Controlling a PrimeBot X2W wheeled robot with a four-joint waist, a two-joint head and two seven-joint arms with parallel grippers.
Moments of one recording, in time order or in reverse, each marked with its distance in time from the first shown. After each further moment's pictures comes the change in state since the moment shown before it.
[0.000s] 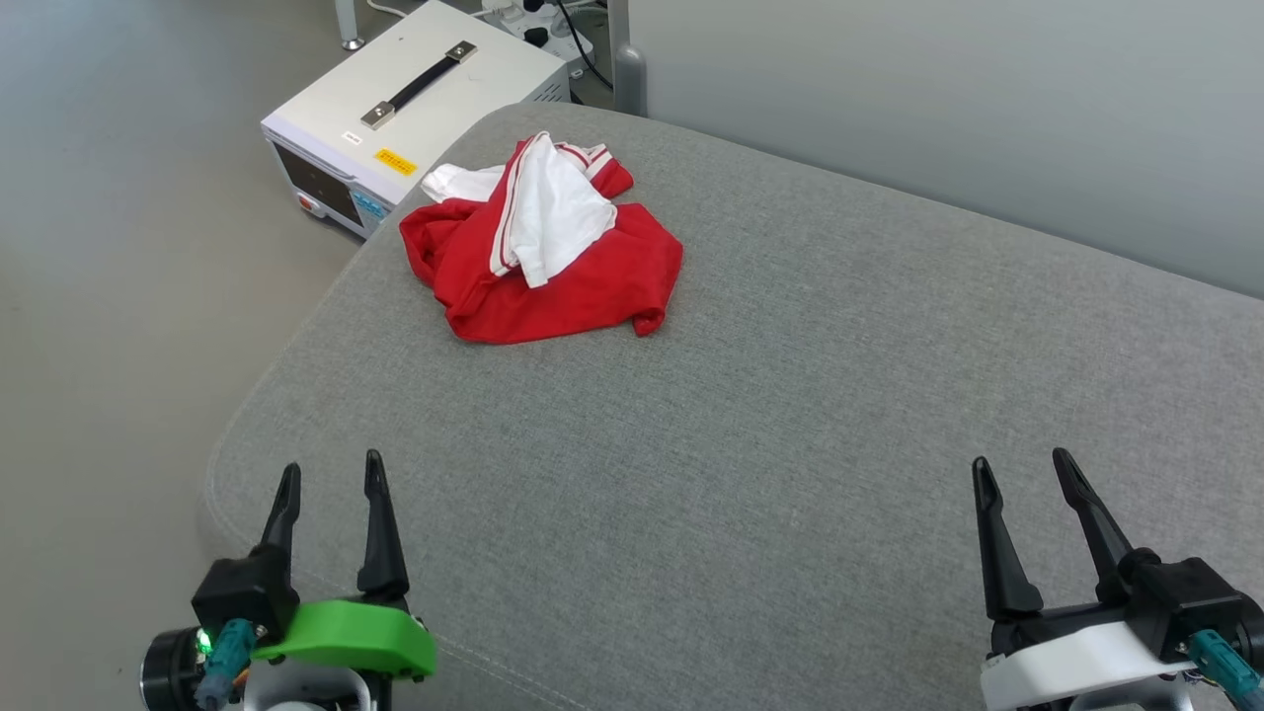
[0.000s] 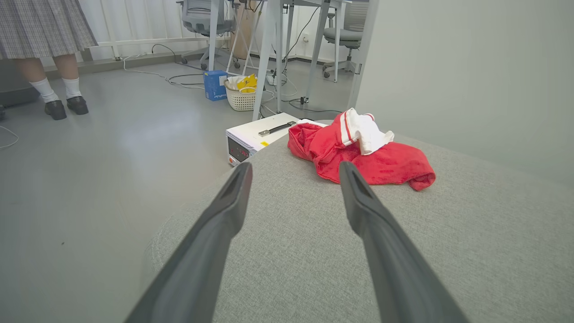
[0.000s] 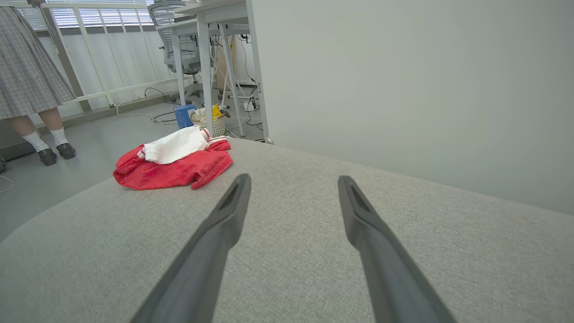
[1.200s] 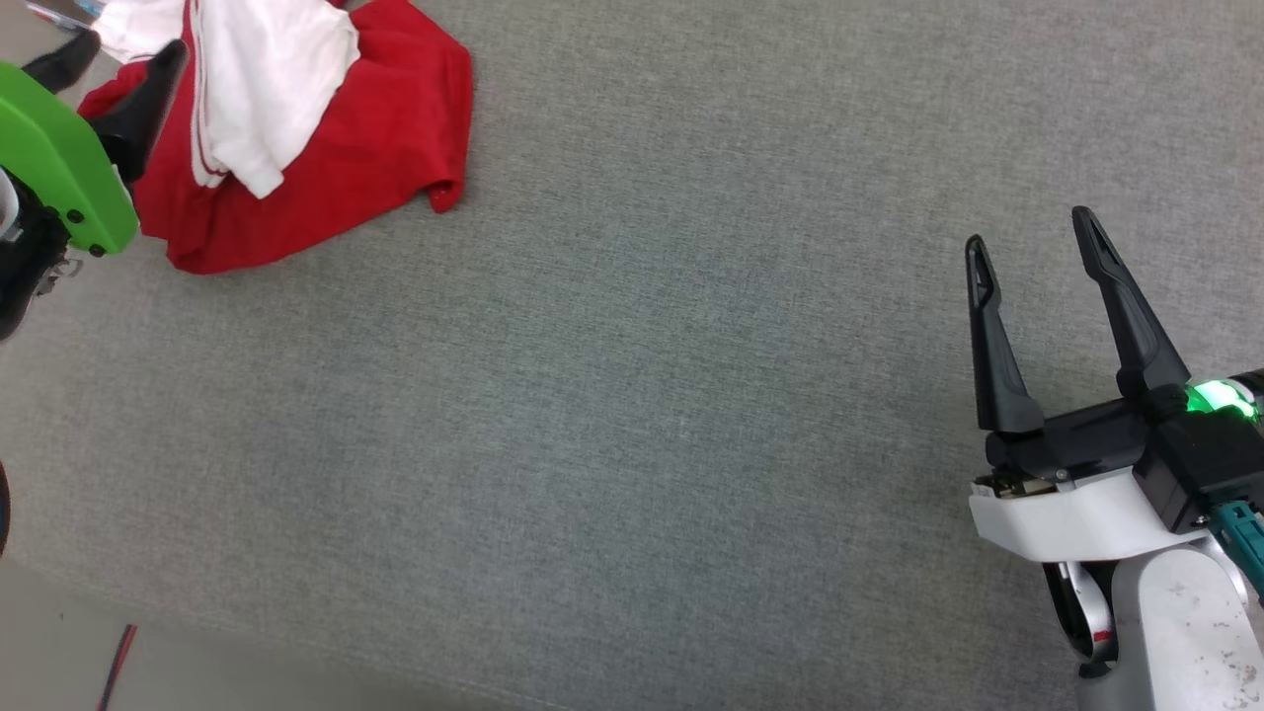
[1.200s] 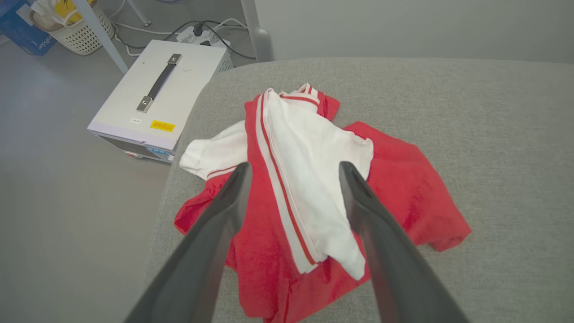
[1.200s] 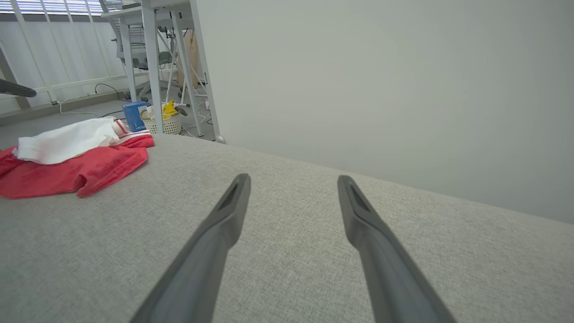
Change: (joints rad) left arm -0.976 0.720 -0.598 0.381 -0.798 -0.176 0.461; right arm -0.267 0.002 0.059 -0.170 -0.166 0.000 0.000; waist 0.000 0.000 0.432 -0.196
